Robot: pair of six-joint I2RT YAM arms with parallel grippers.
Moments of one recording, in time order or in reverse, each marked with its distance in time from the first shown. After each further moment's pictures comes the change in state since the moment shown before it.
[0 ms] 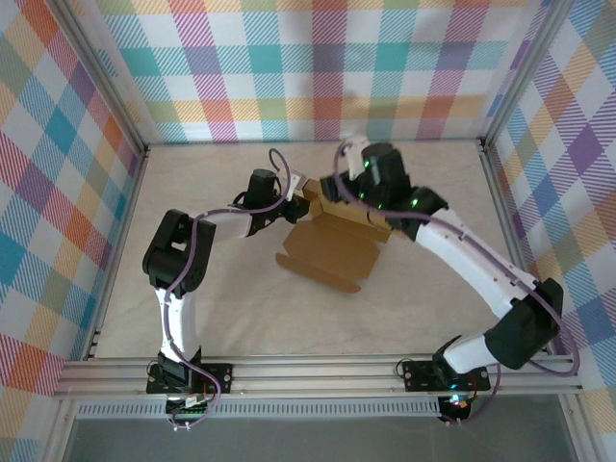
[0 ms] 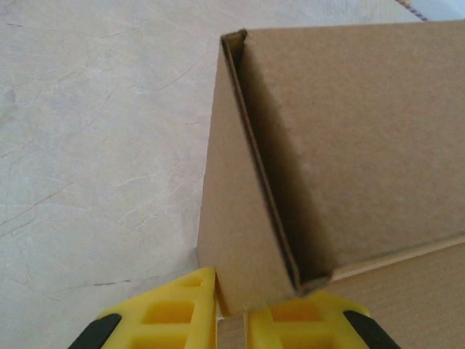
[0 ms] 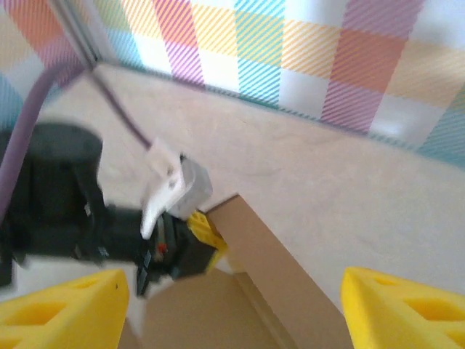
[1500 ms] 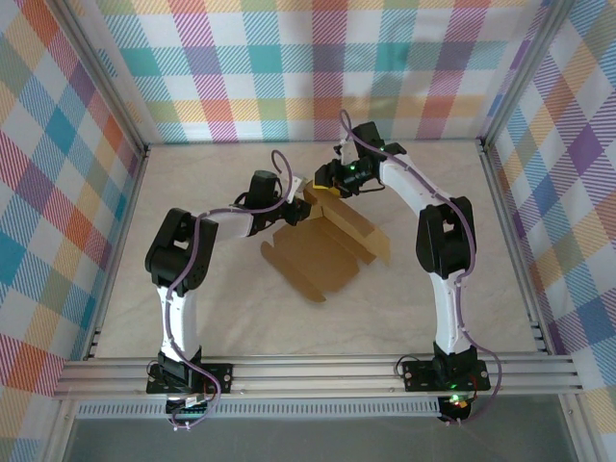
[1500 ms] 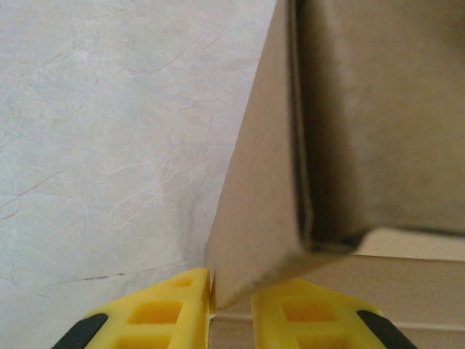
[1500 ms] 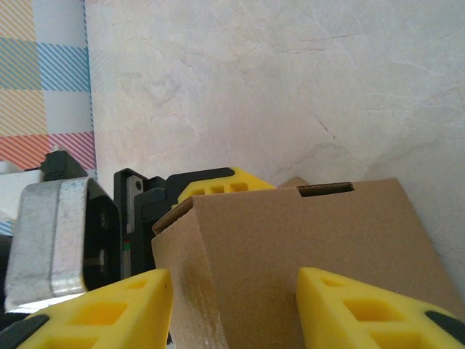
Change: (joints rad) left arm 0.000 0.027 0.009 -0.009 0.018 0.010; right arm -0.198 0.733 0.510 -0.304 -0.718 0.356
